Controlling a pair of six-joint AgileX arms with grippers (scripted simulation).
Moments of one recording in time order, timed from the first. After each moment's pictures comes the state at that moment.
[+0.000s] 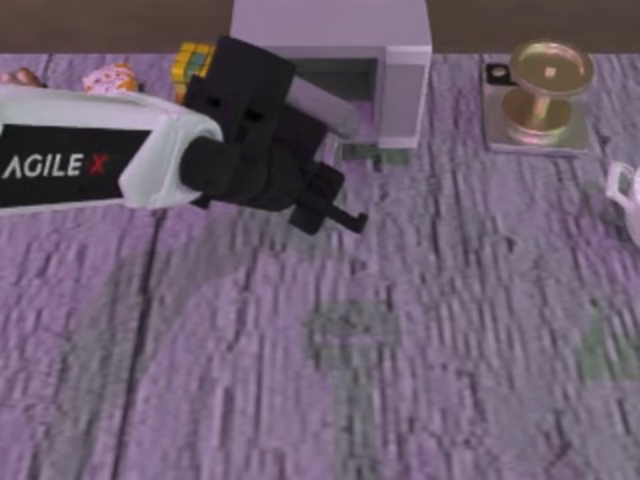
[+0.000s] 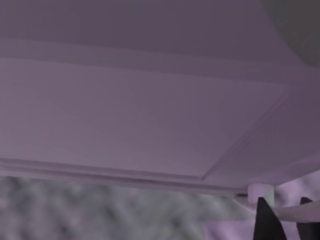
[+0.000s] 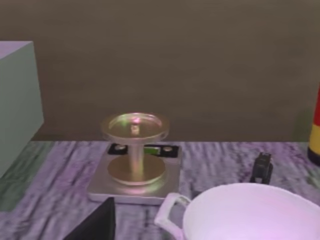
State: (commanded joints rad) left arm -0.53 1.93 1.20 -0.14 0.14 0.13; right arm 0.00 0.00 0.00 0.00 0.00 0.00
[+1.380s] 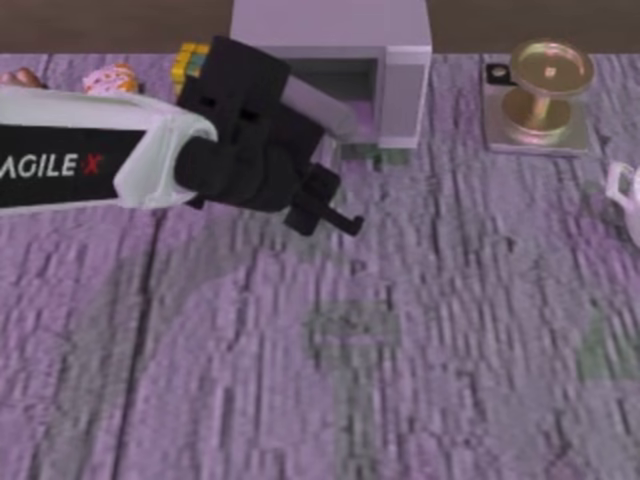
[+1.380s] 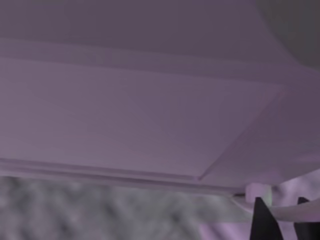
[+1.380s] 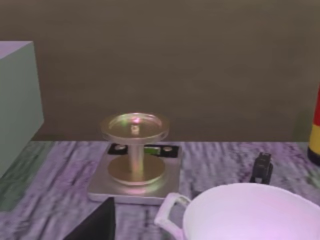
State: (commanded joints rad) left arm -0.53 1.92 1.19 -0.14 0.17 0.15; right arm 0.00 0.00 0.00 0.00 0.00 0.00
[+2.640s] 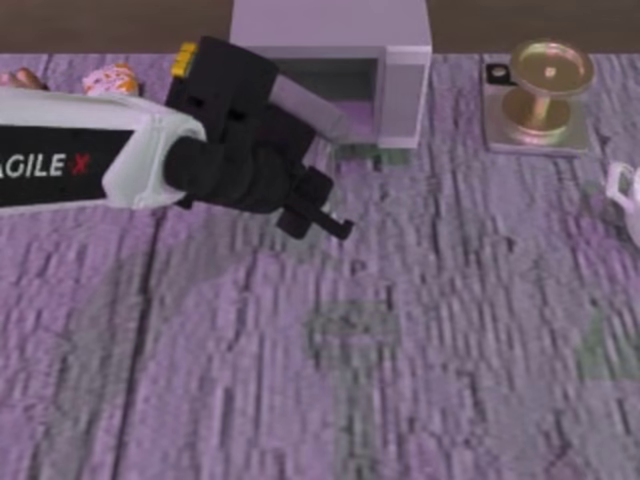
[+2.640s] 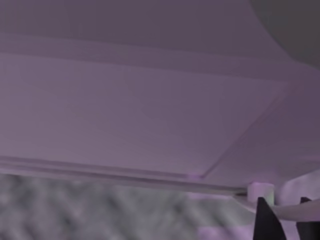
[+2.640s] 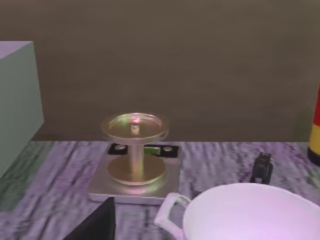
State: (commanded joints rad) left arm -0.50 1.91 1.18 -0.15 0.19 0.19; right arm 0.00 0.00 0.00 0.00 0.00 0.00
